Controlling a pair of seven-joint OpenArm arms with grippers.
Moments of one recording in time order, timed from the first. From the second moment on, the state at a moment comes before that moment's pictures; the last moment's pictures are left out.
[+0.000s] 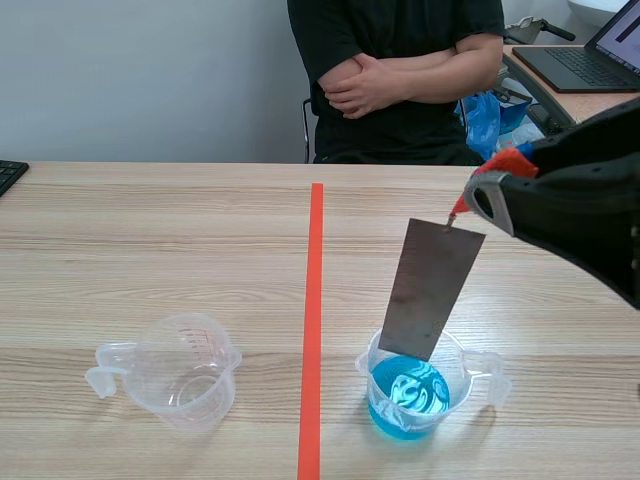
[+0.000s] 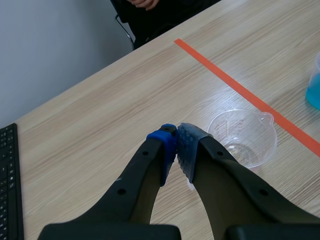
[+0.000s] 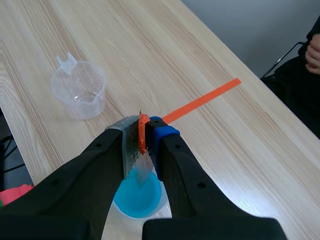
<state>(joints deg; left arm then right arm) 58.9 -14.9 -42.7 128.2 -13.2 -45.1 -9.7 -34.7 30.3 20.4 138.4 39.7 45.4 -33.9</state>
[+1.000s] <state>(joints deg) 58.9 -14.9 -42.7 128.2 -13.2 -45.1 -9.7 -34.5 30.3 10.7 121.7 20.1 45.3 -20.2</state>
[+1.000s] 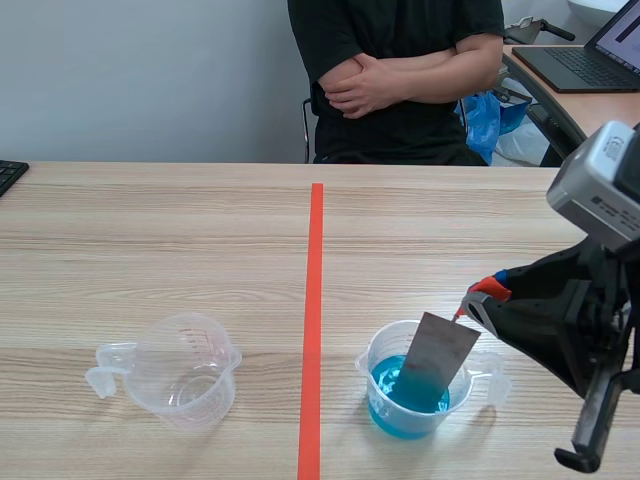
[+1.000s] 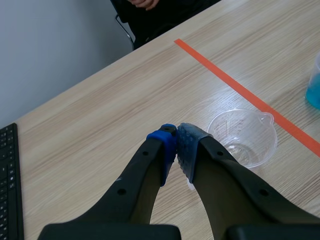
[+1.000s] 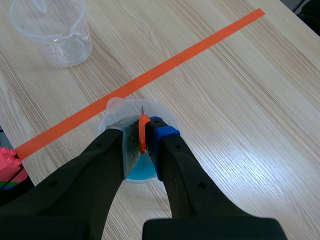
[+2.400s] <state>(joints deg) 58.9 -14.9 -42.7 128.2 -13.2 -45.1 -9.7 -34.5 30.3 10.7 121.7 19.5 45.3 -19.4</state>
